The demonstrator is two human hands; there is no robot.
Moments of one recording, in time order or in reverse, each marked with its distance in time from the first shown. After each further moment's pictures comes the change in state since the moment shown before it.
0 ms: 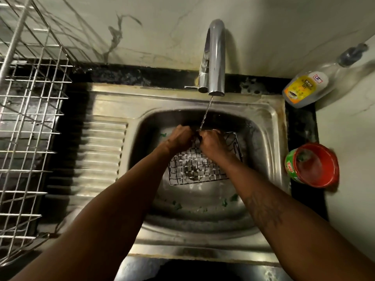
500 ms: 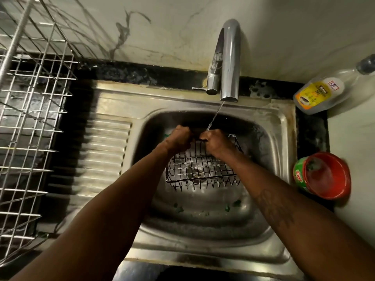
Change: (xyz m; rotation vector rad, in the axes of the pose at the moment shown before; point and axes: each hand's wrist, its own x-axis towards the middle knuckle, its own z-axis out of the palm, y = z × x) left_hand 0.005 -0.028 0.006 -0.027 -0.037 -0.105; right_hand 0.019 0.014 0.001 0.037 -0.197 -0.007
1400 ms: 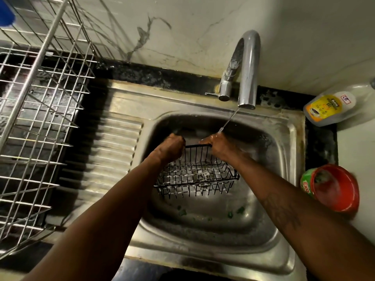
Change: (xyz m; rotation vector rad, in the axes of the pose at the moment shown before) left_hand -0.044 -0.031 -0.007 0.023 -0.012 -0.104; right_hand 0.013 -0.008 -0.005 0.049 -0.122 -0.078
